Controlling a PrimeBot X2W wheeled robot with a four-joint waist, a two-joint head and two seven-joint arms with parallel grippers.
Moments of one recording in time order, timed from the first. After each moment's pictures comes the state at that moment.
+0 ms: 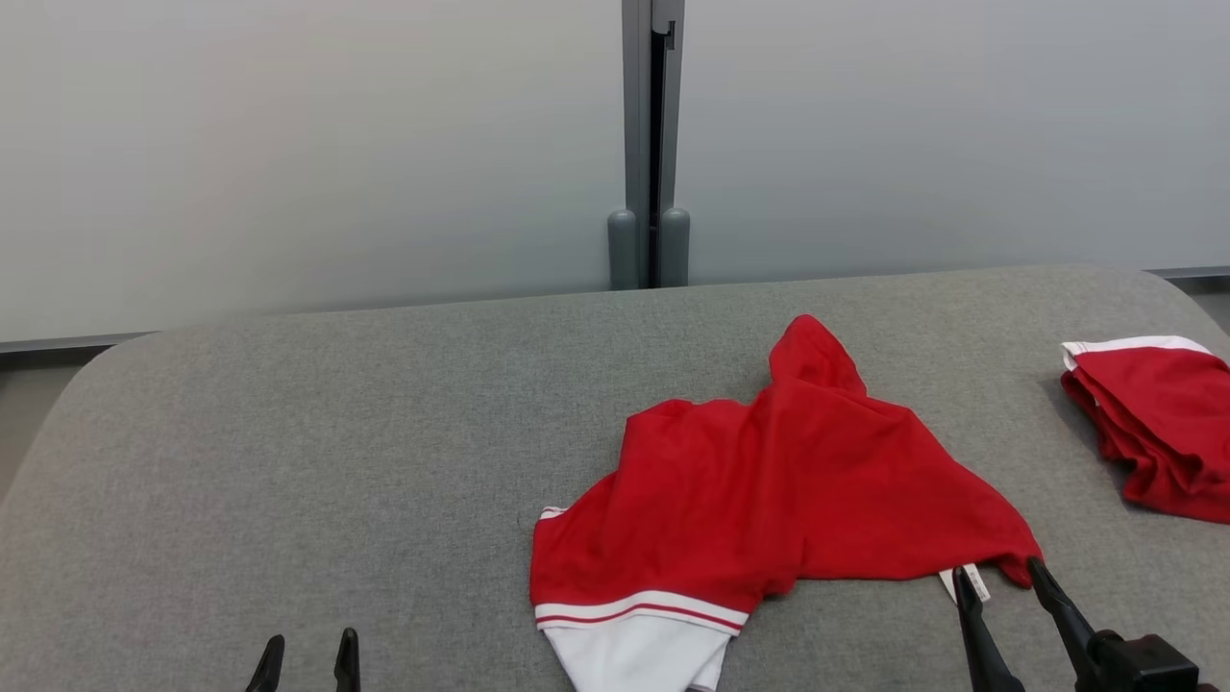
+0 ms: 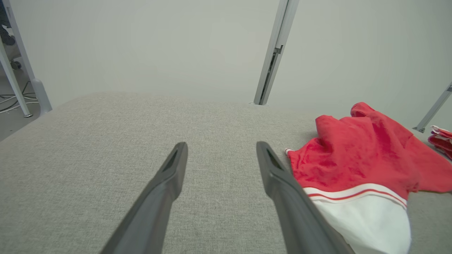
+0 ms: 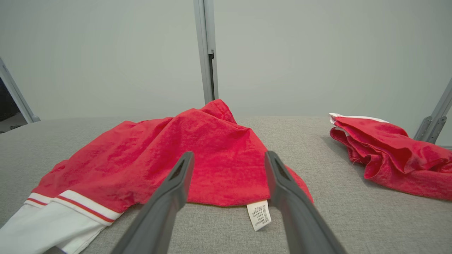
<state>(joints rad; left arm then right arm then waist) 0.26 0.05 0.01 0.15 -0.26 -0.10 -0.26 0.12 -0.05 0.00 0.22 0.10 0.13 -0.26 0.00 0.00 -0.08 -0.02</state>
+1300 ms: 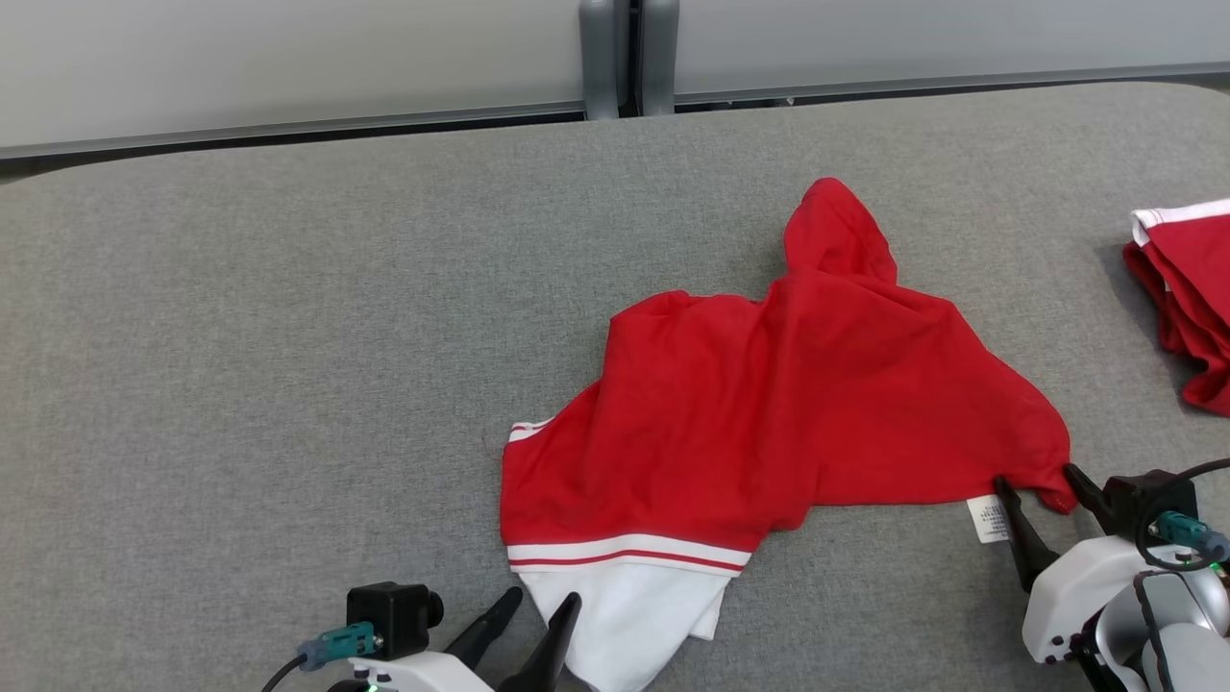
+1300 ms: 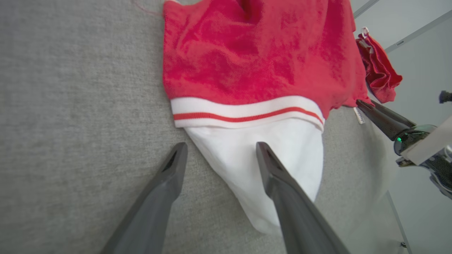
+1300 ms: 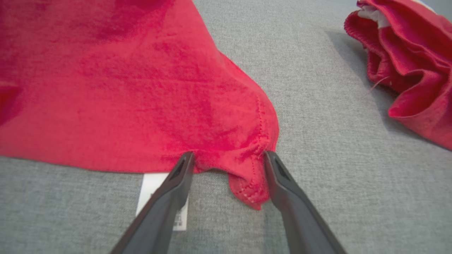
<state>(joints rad) 0.07 0.05 -0.31 0.10 -0.59 -0.11 0.22 -0.22 -0.19 0.01 0.55 0.11 0.13 -0.04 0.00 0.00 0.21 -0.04</state>
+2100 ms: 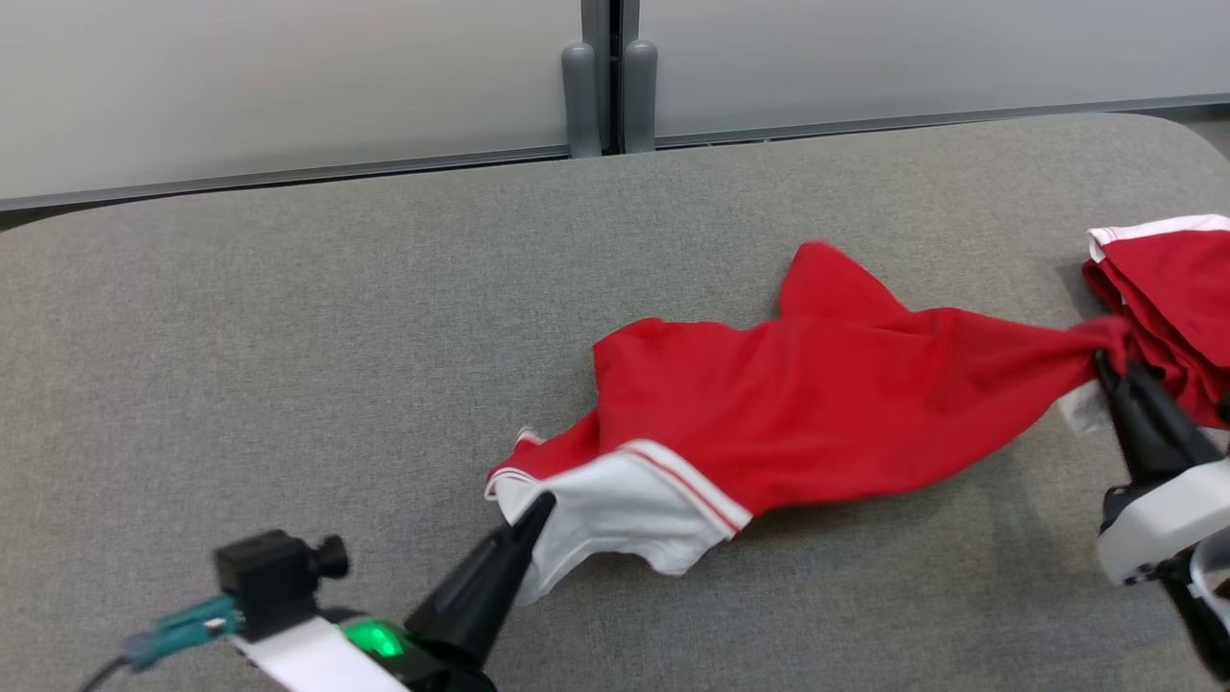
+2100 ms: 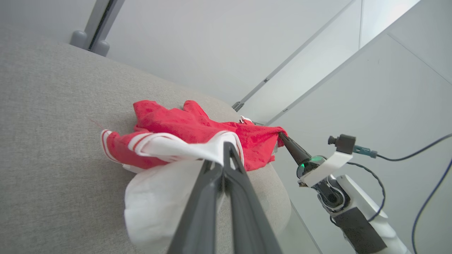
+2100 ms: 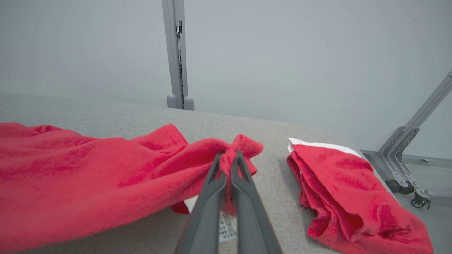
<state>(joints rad) 0.16 0.09 -0.26 -0.40 -0.86 -0.11 0.36 -0.20 -0.32 0.02 0.20 0.26 0.13 -0.01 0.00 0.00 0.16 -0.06</state>
